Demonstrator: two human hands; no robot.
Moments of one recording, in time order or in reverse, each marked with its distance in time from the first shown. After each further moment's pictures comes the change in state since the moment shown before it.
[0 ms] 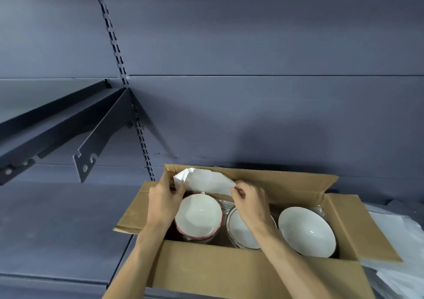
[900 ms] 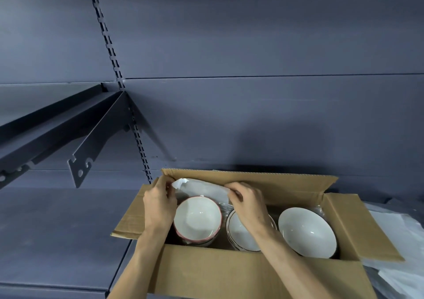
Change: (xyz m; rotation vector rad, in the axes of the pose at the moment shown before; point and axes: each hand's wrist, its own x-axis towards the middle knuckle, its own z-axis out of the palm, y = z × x) left_hand 0.002 -0.007 0.001 0.083 0.045 0.044; right_hand 0.000 0.004 0.005 0.074 0.000 -0.134
